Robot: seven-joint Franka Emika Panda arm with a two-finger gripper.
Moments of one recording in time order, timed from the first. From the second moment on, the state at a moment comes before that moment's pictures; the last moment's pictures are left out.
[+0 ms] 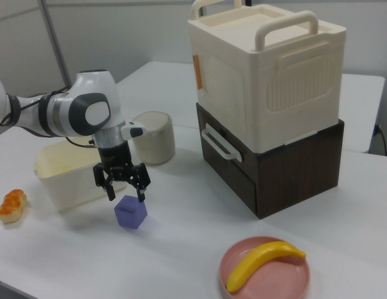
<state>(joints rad) 0.10 0.05 -0.08 -2.11 -0.17 2.02 -0.09</state>
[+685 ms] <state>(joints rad) 0.13 0.13 -0.07 -2.11 -0.17 2.07 -0.09</state>
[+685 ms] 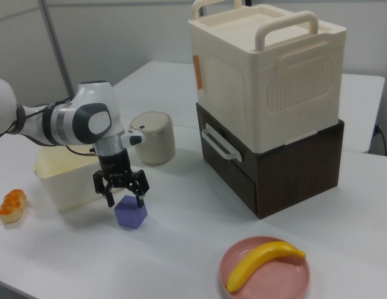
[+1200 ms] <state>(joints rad) 0.13 0.16 -0.07 -2.11 -0.18 2.07 -0.09</state>
